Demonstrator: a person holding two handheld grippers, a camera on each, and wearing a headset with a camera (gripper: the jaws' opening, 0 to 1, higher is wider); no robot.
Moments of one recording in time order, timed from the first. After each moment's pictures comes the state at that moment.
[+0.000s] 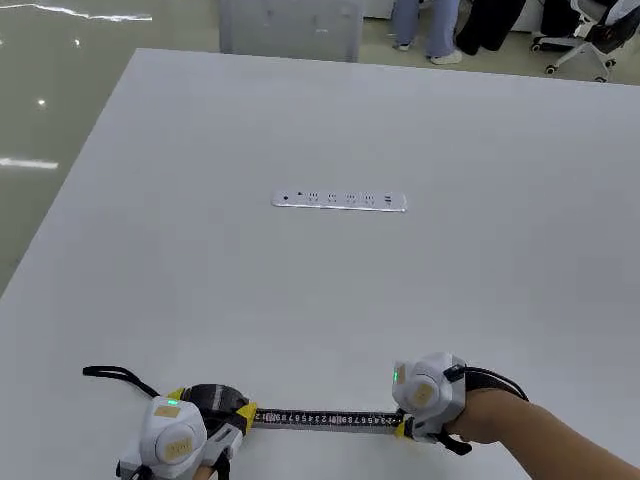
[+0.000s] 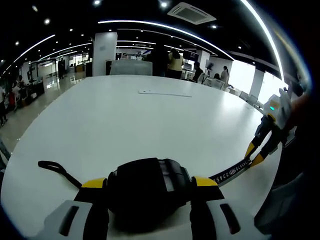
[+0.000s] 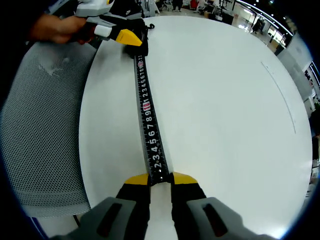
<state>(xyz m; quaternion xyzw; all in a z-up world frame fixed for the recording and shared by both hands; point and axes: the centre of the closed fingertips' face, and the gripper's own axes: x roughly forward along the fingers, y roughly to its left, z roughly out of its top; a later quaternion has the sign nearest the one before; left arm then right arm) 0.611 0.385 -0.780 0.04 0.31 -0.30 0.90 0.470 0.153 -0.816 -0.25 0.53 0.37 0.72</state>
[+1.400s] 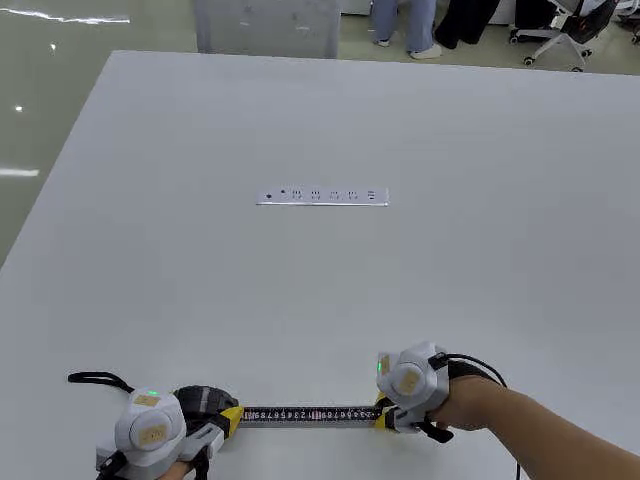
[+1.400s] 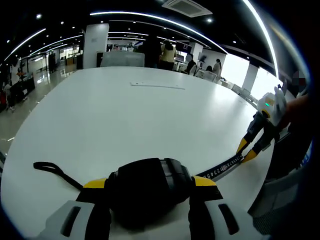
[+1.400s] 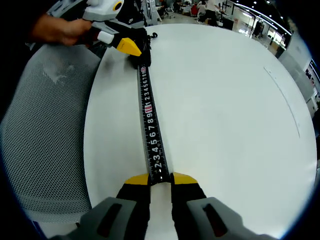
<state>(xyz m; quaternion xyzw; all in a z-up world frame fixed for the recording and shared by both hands) 0.608 0.387 -0.782 0.04 0.35 -0.34 0.87 0.476 0.171 -0.814 -0.22 0.51 0.40 0.73</state>
